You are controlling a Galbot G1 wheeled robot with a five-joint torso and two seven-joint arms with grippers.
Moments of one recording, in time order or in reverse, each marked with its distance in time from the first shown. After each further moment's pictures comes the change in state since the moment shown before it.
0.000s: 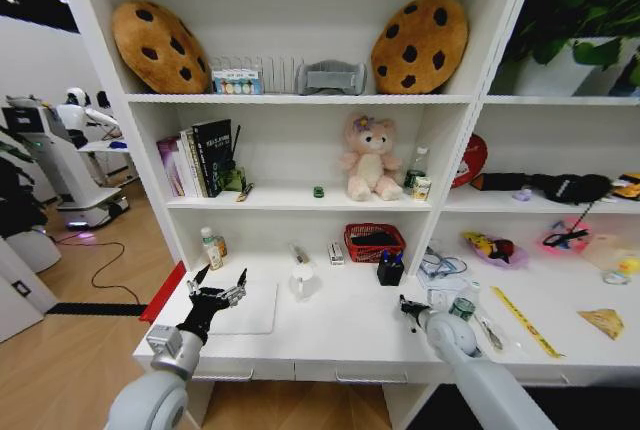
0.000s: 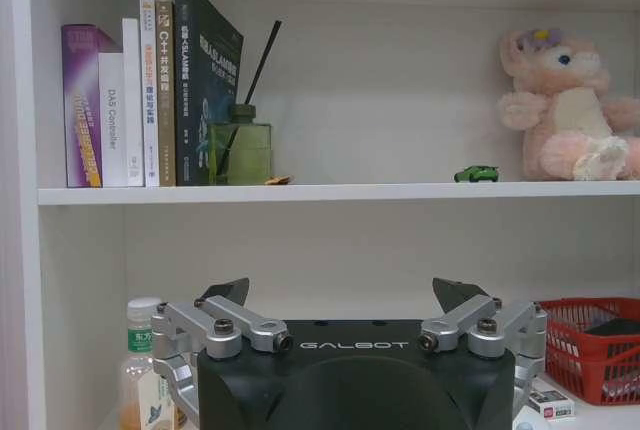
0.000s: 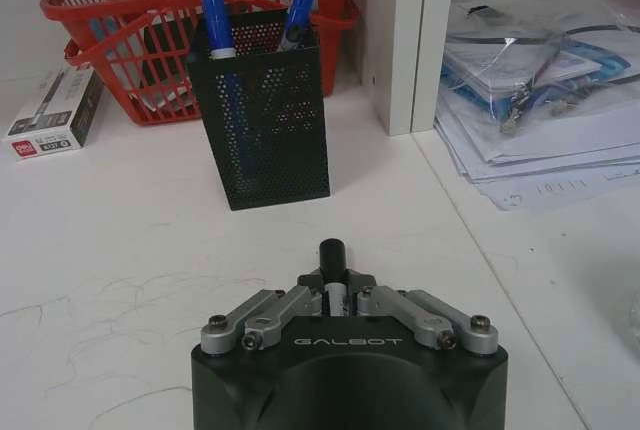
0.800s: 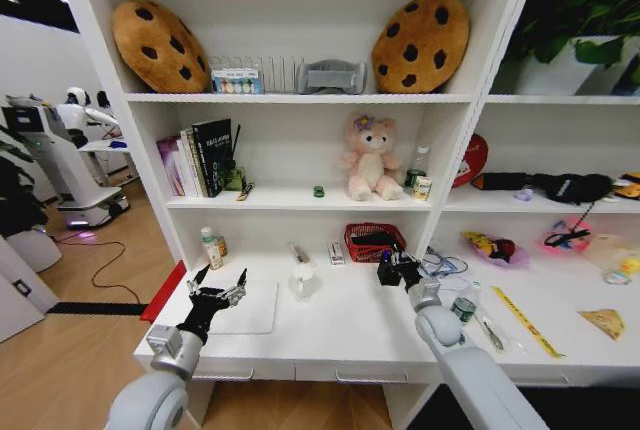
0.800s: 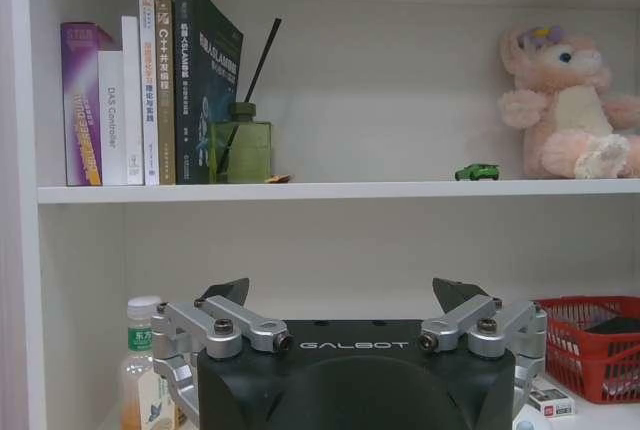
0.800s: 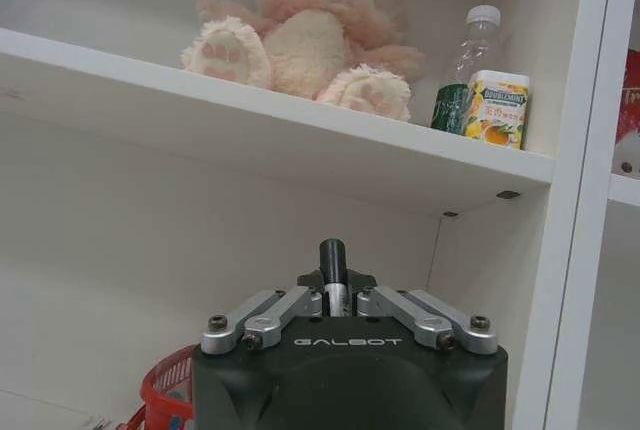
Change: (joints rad) left arm 0.000 0.000 0.000 0.000 0.000 0.000 0.000; right arm 0.166 0.106 -0.035 -0.219 -0.686 0.894 -0.287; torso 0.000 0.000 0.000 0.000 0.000
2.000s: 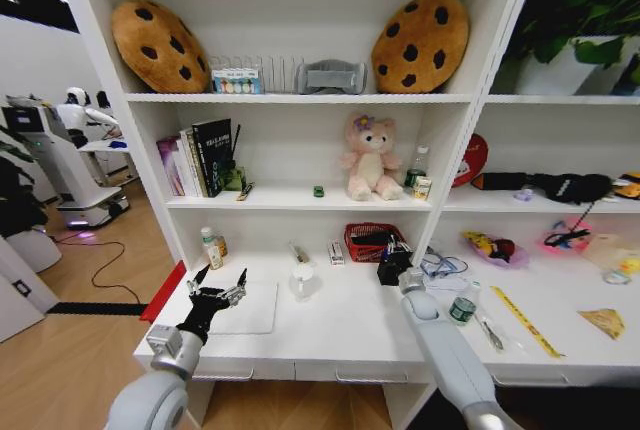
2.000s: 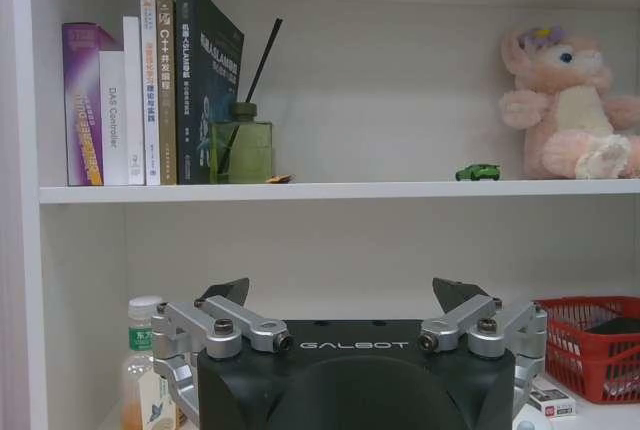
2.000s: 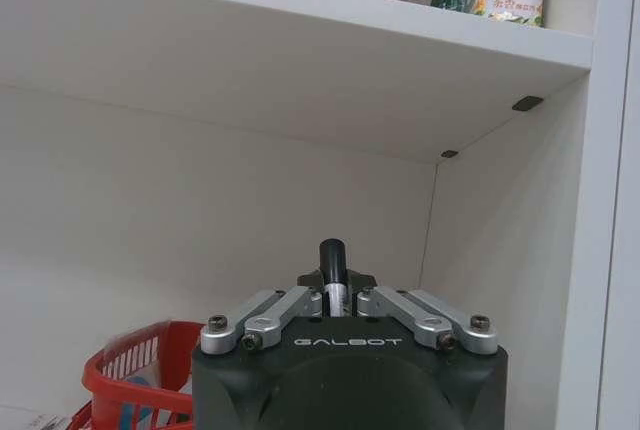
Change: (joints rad) left arm 0.000 0.000 0.000 0.000 0.000 0.000 0.000; right arm 0.191 0.095 0.013 -0.317 -0.006 0.078 -0.058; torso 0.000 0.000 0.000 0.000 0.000
